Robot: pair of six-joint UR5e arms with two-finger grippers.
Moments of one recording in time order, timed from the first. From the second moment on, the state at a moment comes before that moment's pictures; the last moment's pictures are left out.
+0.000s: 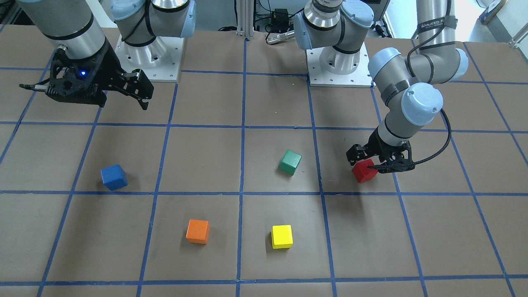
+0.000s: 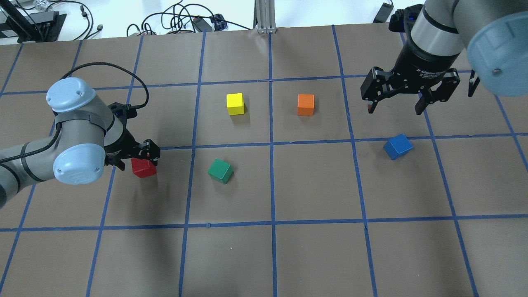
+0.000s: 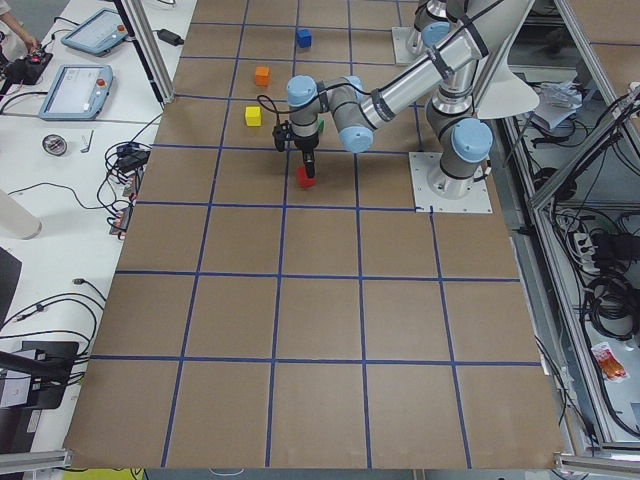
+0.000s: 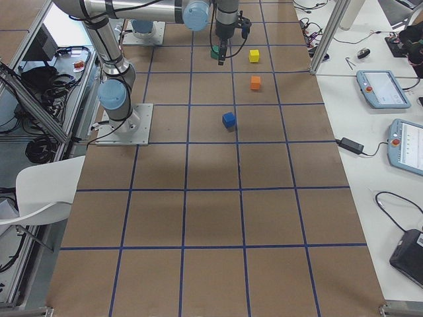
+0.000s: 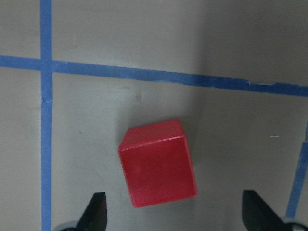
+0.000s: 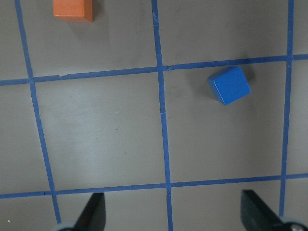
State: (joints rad) left arm -1.31 -1.77 -2.10 -0.91 1.59 0.14; right arm 1.54 -1.59 1.65 -1.57 -1.55 0.04
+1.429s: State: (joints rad) left arm -1.58 -1.79 -1.99 -0.83 1.58 0.13; right arm 1.53 -1.59 1.64 -1.59 -1.54 0.04
